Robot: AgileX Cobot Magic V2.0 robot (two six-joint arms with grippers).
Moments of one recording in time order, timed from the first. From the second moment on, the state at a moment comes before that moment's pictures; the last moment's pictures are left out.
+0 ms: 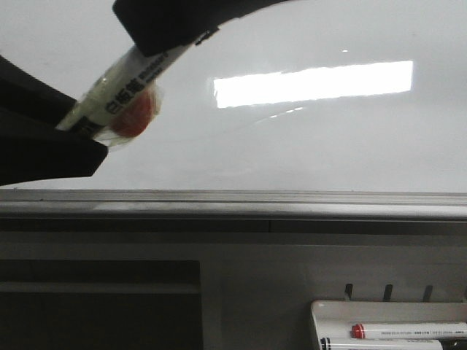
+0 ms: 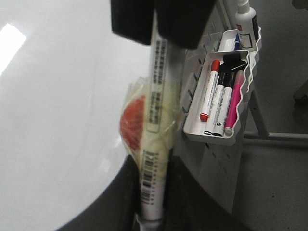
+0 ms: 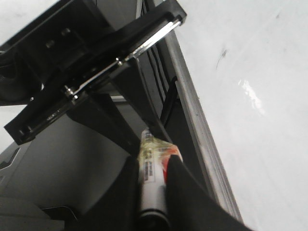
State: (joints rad) left arm -0.86 0.89 -0.37 0.92 -0.10 -0.31; right arm 0.86 1.14 -0.84 0.80 0.43 -1.15
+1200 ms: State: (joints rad) left arm -0.86 0.31 -0.38 0.75 0.37 -0.41; right arm 0.80 1.21 -0.84 0.84 0.03 -1.10
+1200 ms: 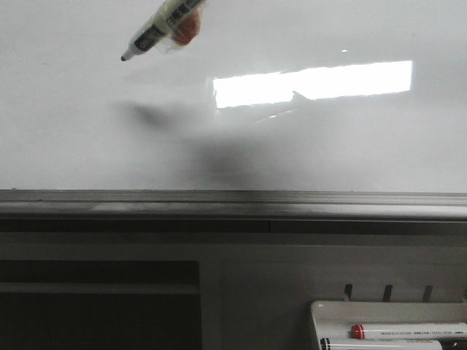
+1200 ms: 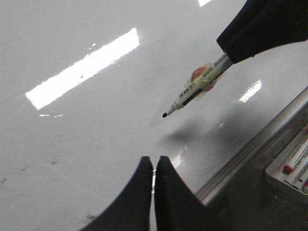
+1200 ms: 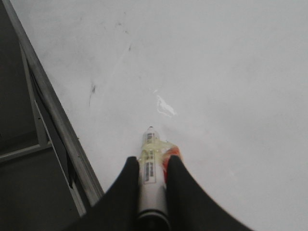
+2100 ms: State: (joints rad) left arm -0.86 0.31 -0.38 0.75 0.36 -0.42; right arm 0.63 1.17 -0.82 0.86 0.02 -1.10
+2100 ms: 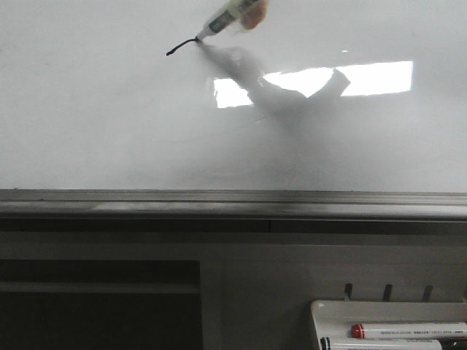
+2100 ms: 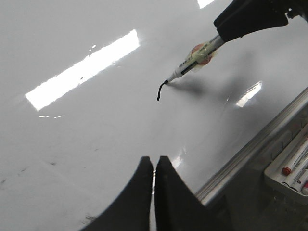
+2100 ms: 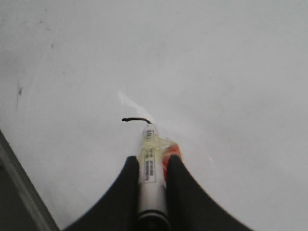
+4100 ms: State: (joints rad) left arm -0.86 0.93 -0.42 0.90 -0.03 -0.42; right arm 0.70 1.18 -0.91 0.83 0.57 -1.09
